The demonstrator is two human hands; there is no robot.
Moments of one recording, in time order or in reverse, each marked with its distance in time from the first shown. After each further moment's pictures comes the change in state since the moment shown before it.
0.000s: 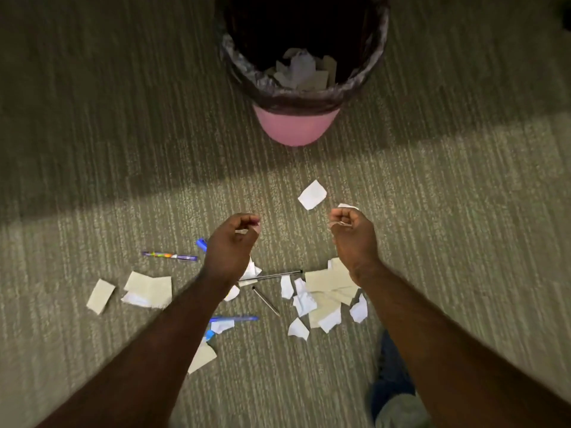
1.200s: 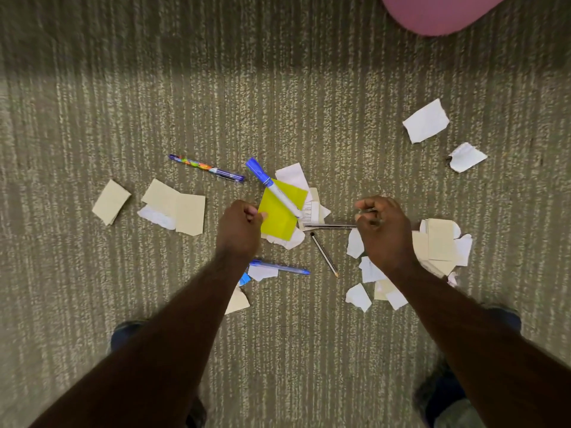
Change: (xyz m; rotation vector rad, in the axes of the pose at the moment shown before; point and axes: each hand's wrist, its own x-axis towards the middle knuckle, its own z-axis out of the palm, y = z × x) left_hand 0.018 -0.249 -0.042 0.304 0.224 -0.245; right_hand -0.015 0.151 0.106 -0.443 -0.214 -0.340
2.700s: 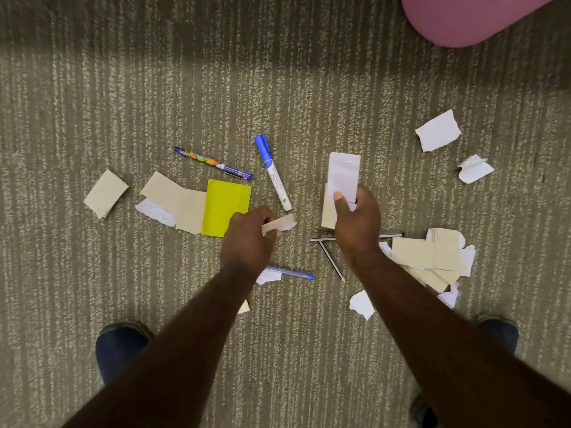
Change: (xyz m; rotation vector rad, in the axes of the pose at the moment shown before) left_hand -0.013 -0.011 -0.004 0.184 -0.100 0.283; right_hand 0.011 -0.050 0.062 0.103 0.128 0.224
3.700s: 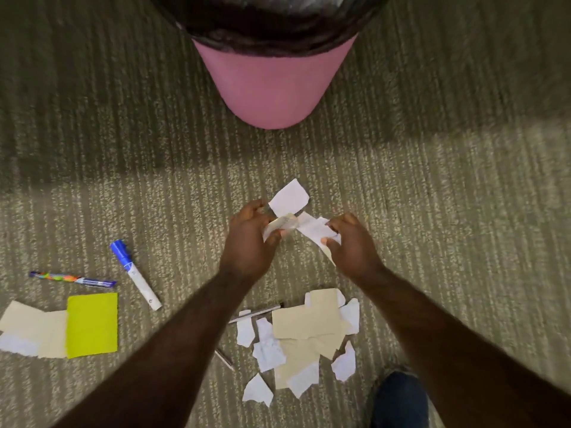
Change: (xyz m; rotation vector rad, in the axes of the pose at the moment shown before) left_hand 0.101 0.230 0.089 -0.019 -0.058 0.335; right_hand 0.155 0.069 -0.200 -0.405 -0.193 -0.300
